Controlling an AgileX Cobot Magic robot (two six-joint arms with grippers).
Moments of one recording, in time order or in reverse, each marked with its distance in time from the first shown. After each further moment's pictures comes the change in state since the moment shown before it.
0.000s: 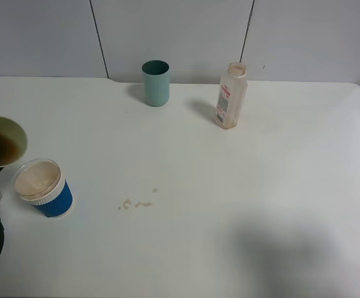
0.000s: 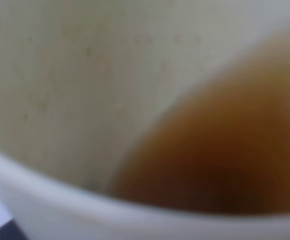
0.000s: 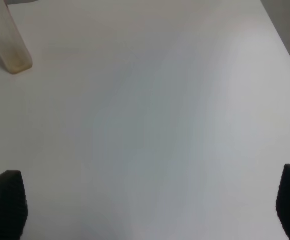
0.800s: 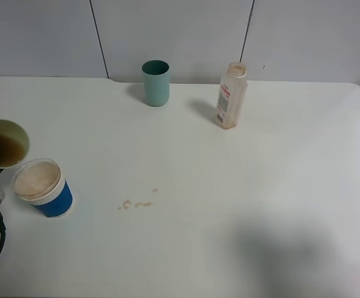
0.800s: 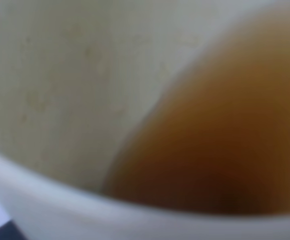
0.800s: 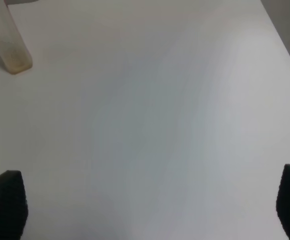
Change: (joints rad) left arm -0.048 0.000 -0.011 -0.058 0.095 0.048; right arm 0.000 0.000 0.000 0.000 0.000 0.000
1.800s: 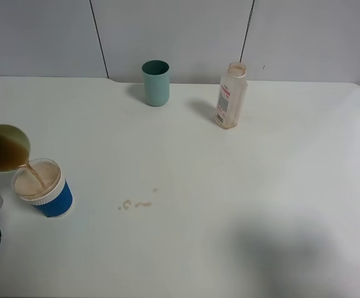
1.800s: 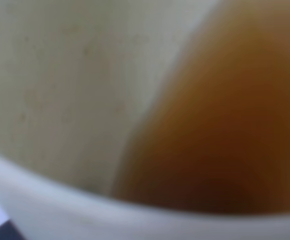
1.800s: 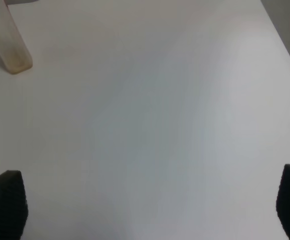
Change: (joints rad) left arm 0.000 0.000 0.000 -0.025 0.005 0.158; right arm 0.000 0.000 0.000 0.000 0.000 0.000
